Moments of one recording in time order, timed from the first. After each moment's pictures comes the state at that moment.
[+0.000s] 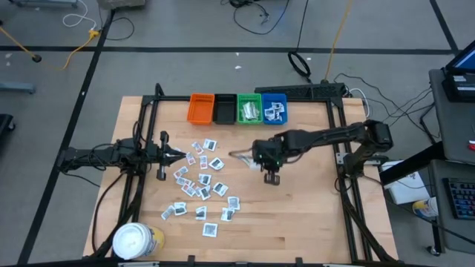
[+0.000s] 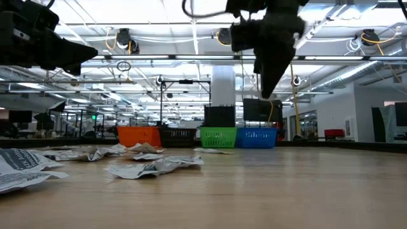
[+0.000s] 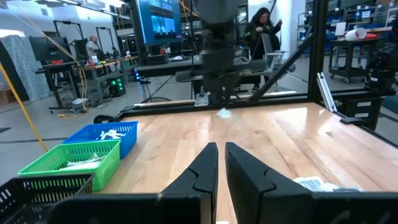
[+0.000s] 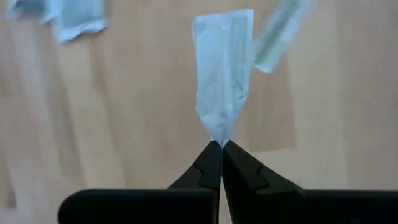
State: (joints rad) left arm 0.00 0.01 0.02 0.03 0.00 0.10; right arm 0.01 1.68 1.31 -0.92 -0.06 0.19
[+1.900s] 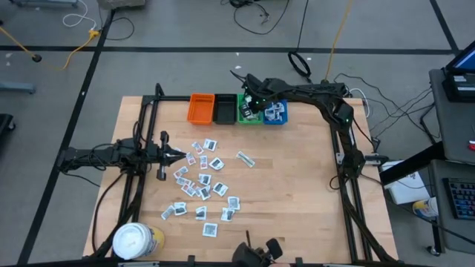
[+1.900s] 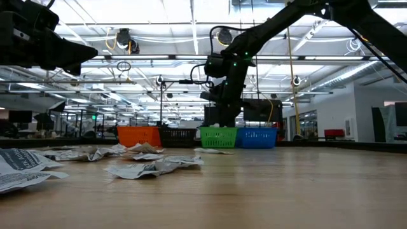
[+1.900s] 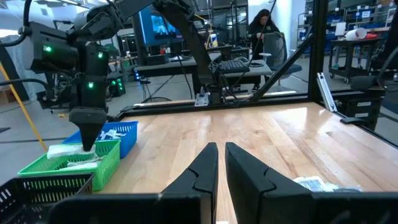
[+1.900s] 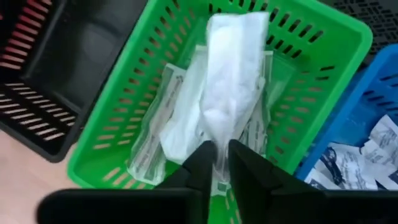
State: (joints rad) left arm 0.00 0.01 0.02 0.03 0.00 0.10; right arm -0.58 2.13 1.74 -0.80 0.03 0.47
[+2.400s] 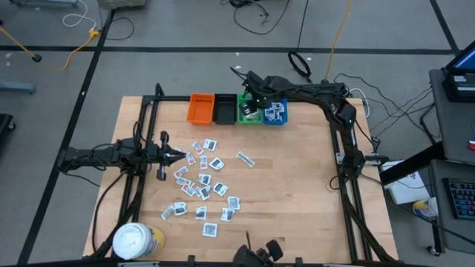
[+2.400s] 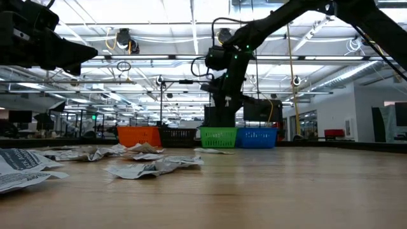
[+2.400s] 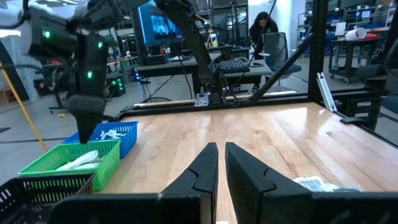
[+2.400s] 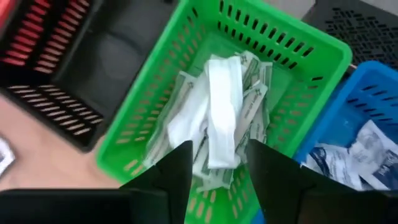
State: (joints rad) left arm 0.00 0.01 0.02 0.03 0.00 0.10; right arm -0.58 2.09 1.76 -0.82 0.02 0.46
